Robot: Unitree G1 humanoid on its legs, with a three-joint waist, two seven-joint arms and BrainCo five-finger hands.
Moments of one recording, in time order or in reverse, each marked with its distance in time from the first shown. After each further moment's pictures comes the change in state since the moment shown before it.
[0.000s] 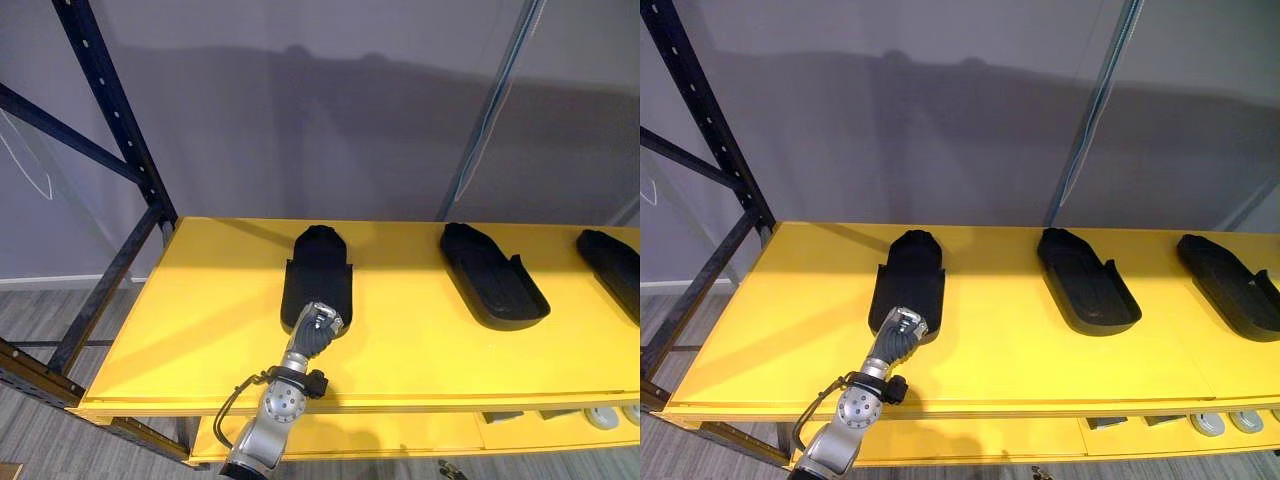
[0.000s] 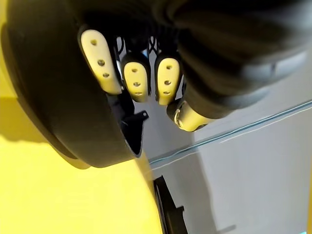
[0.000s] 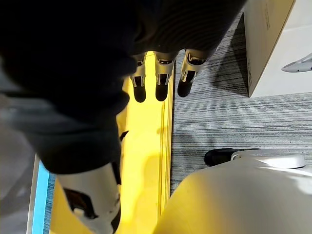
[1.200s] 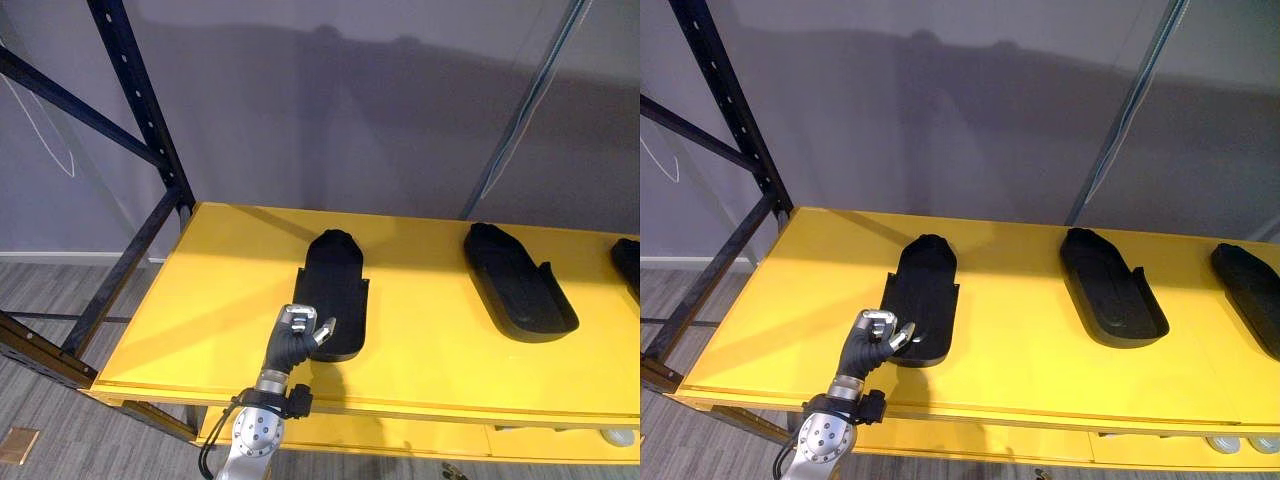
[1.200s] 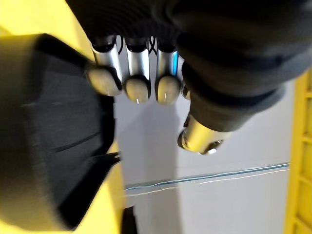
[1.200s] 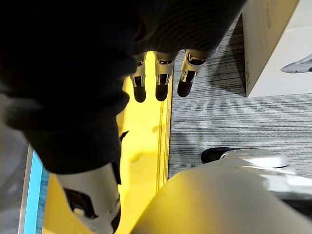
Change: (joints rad) left arm 0.285 0.019 -0.023 -0.365 -0.172 0.025 -0.084; right arm 0.019 0.008 -0.037 0.001 0.022 -0.007 0.002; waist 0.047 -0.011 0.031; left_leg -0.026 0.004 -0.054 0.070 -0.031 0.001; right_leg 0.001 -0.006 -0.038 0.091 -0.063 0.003
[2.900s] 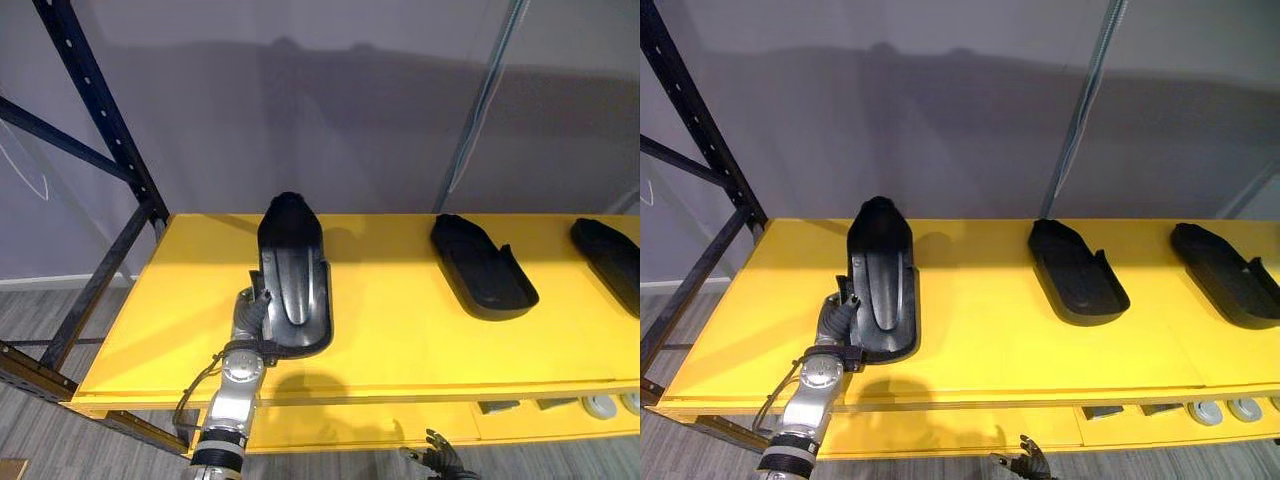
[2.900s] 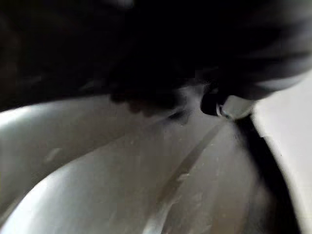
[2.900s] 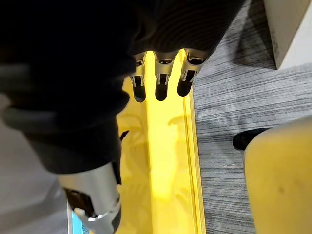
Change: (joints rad) left arm -0.440 -0.006 0.356 0.497 0.014 0.217 0.149; right arm -0.080 0.052 -0.038 -0.078 -0.002 0.028 0.023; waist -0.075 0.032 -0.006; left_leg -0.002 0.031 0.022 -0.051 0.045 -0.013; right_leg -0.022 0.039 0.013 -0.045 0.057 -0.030
